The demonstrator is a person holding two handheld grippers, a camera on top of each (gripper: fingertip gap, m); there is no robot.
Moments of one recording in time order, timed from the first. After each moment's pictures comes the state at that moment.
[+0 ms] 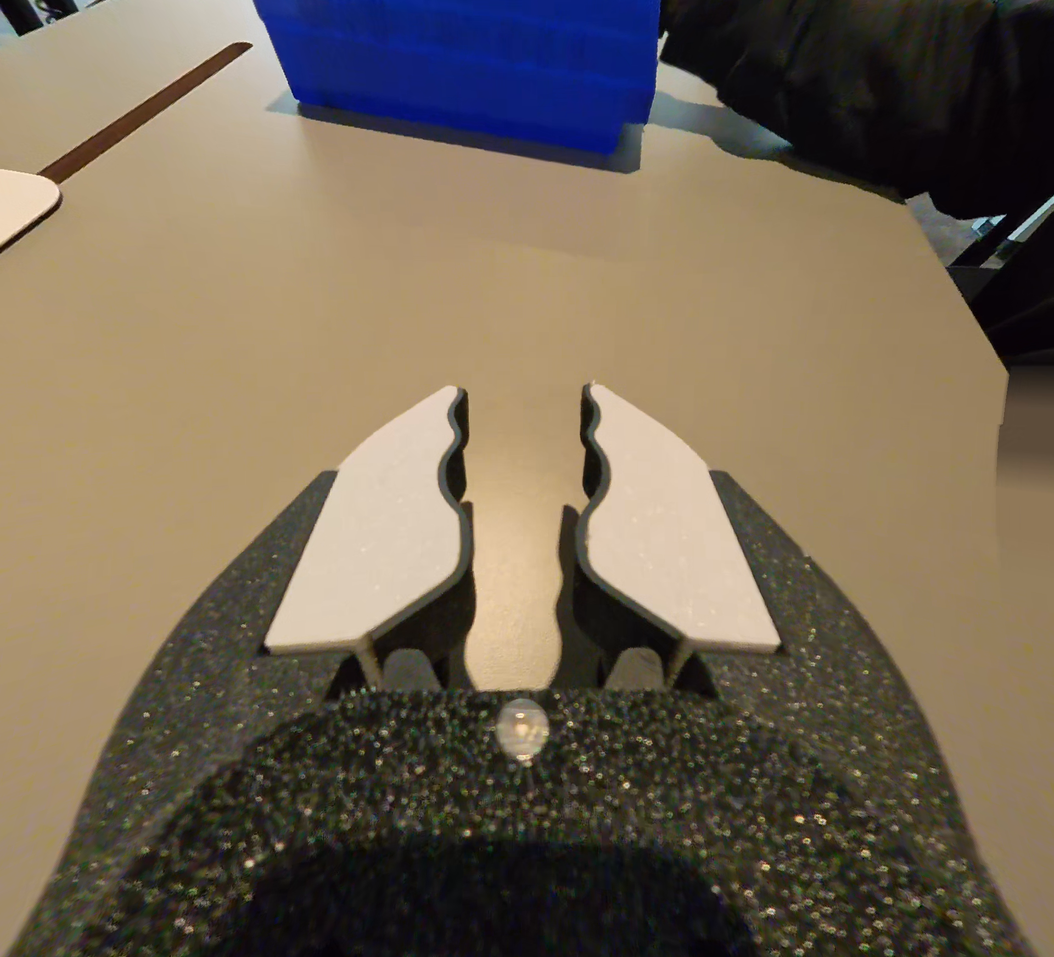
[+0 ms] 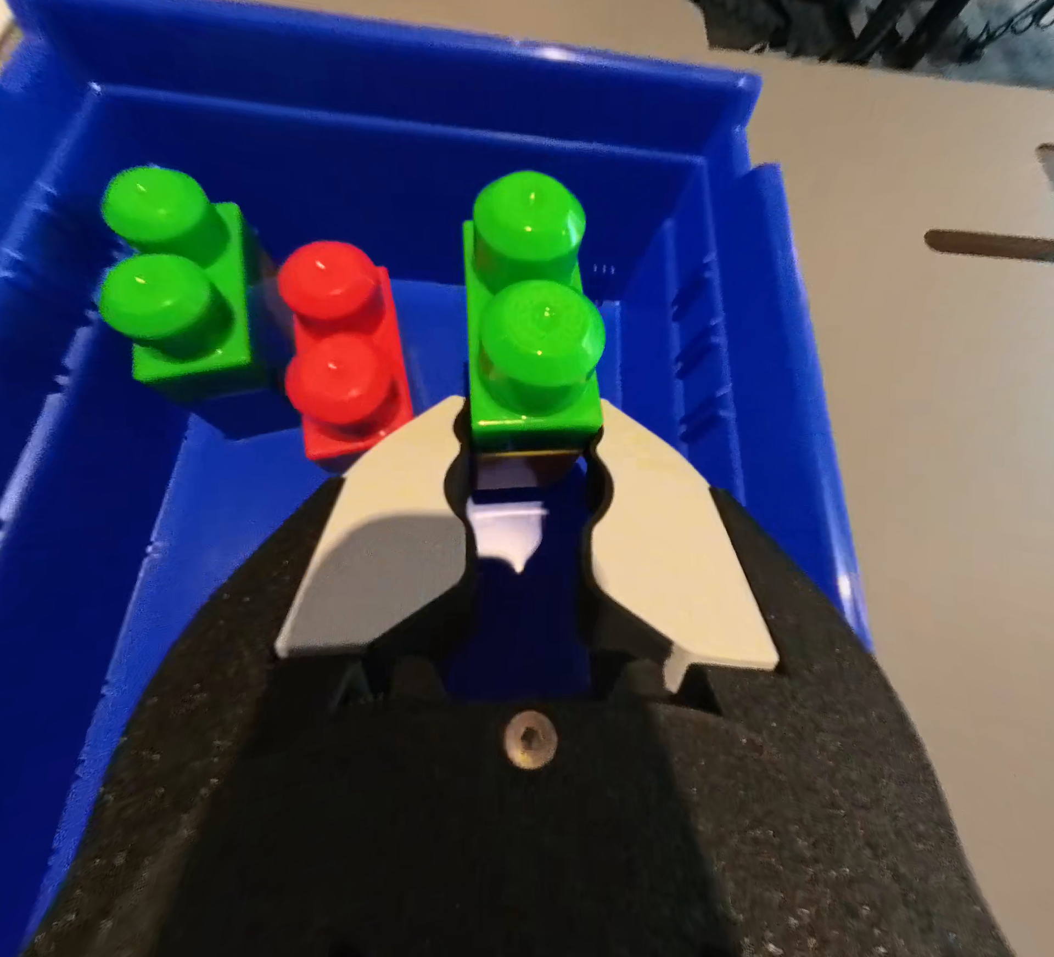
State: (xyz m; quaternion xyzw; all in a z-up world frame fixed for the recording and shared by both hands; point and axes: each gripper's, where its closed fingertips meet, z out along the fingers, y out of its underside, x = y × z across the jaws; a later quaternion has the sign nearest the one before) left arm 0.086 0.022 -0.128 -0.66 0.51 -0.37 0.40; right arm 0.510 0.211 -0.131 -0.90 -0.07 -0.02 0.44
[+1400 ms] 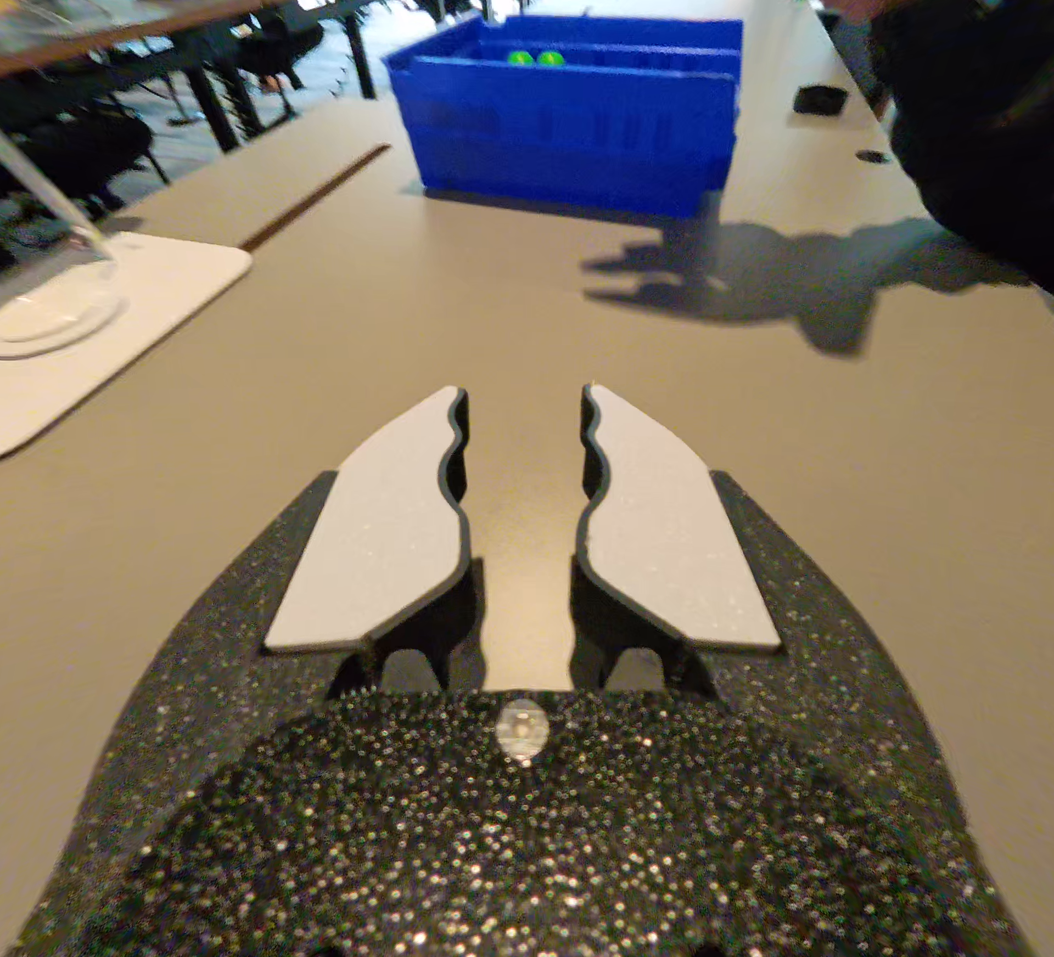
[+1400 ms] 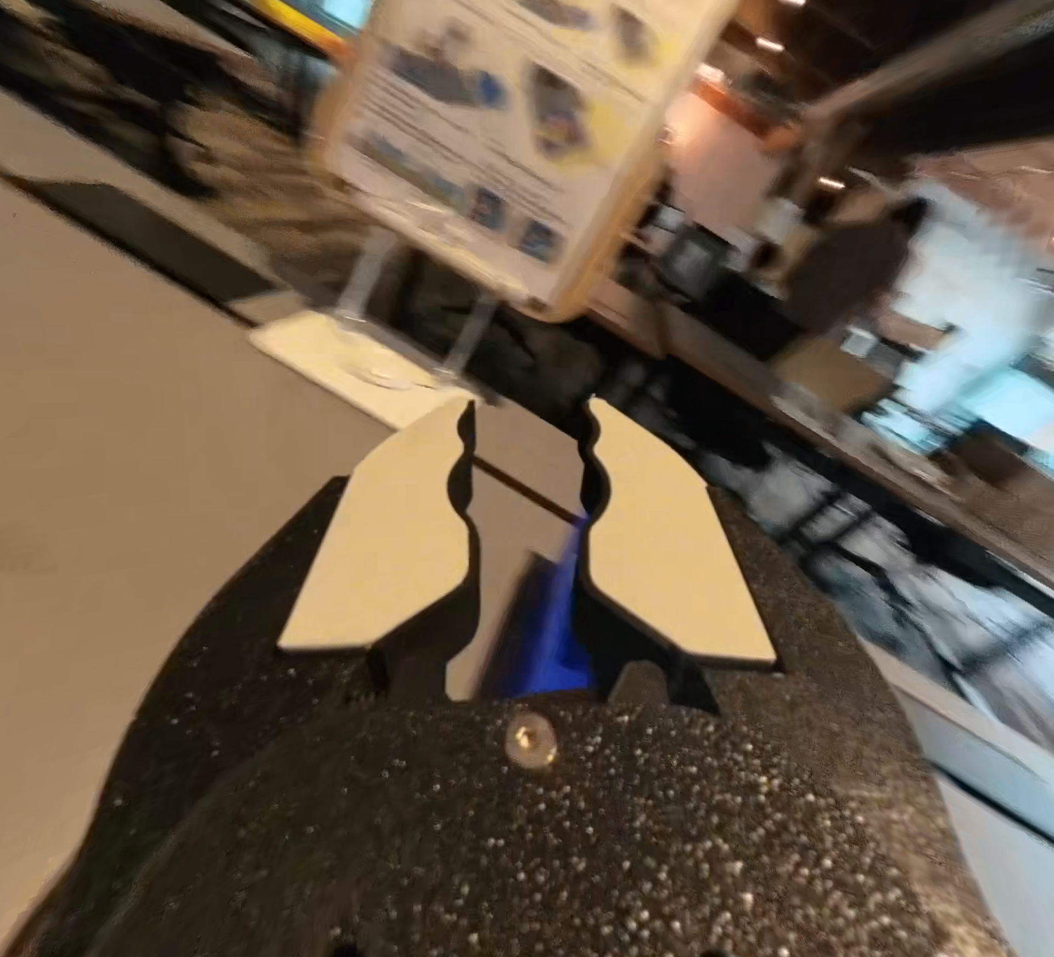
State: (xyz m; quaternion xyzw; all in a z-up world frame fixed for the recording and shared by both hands) left arm 0.065 0.046 -0.102 -0.66 0.46 -0.33 0.50; right arm 0.284 0.095 0.055 -0.65 -0.29 -0.05 0.70
